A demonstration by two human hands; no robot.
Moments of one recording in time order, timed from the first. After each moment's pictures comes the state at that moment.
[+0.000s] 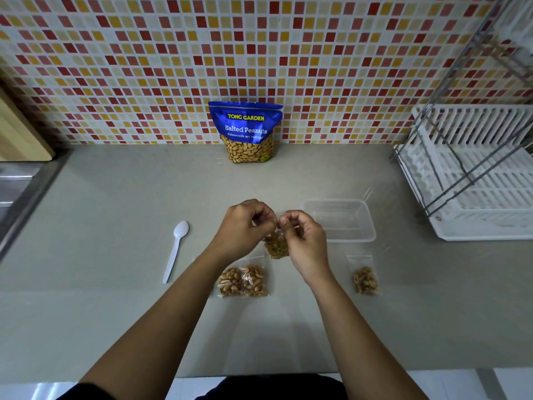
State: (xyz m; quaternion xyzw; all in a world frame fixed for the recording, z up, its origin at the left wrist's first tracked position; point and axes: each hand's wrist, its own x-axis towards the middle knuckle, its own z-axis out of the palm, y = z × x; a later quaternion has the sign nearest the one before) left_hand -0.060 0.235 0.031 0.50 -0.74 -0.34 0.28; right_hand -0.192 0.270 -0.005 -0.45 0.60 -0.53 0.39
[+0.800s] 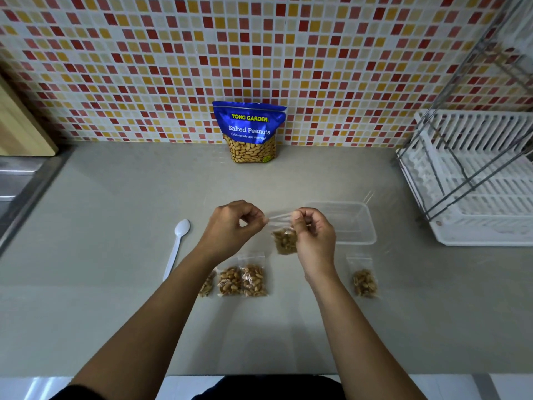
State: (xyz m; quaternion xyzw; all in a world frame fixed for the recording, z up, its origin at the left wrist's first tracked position) left_hand -0.037 0.233 0.023 0.53 -0.74 -0.31 0.28; right_hand -0.196 0.266 -0.005 -0.37 0.63 -0.57 0.37
